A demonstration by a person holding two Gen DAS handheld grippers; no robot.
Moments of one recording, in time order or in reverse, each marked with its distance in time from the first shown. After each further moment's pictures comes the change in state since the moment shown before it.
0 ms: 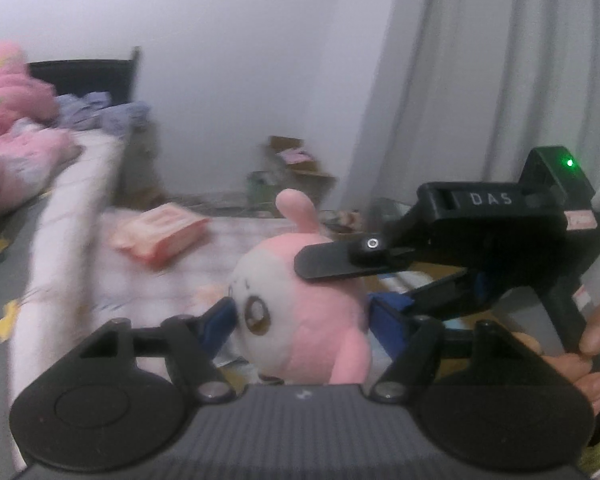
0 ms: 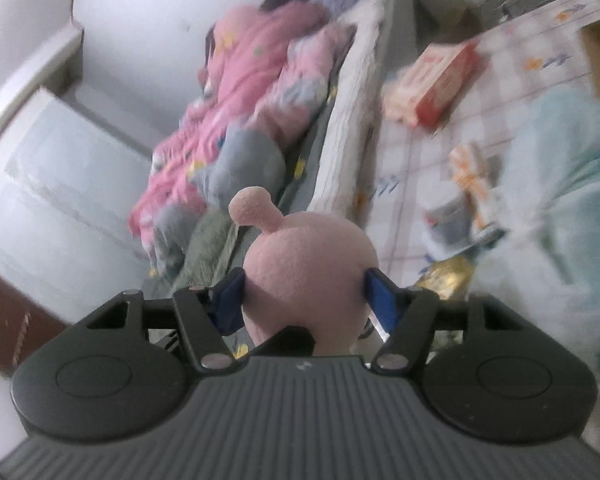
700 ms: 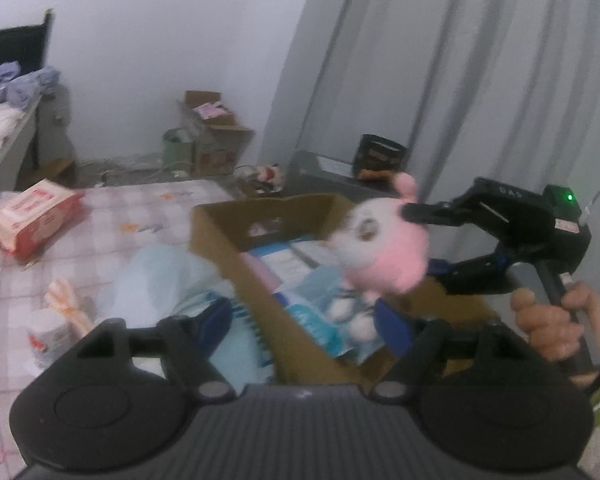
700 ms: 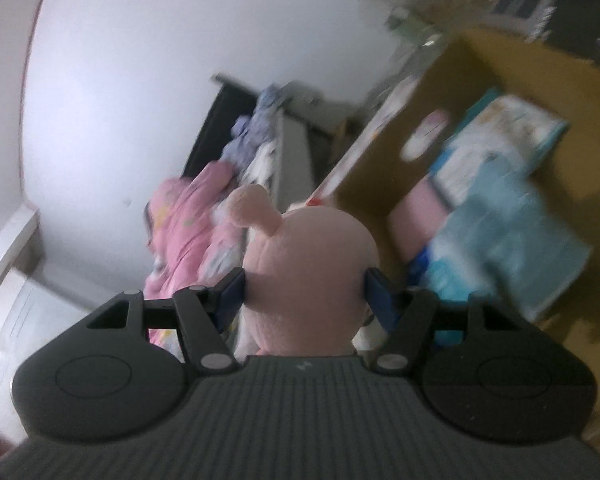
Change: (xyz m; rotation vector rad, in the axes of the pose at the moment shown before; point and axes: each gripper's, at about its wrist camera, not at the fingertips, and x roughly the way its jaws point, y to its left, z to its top) left arm 0.096 -0.084 0.006 0.025 0.154 -0.189; right arm -0.206 -0.178 0.018 0.319 -0.401 -0.131
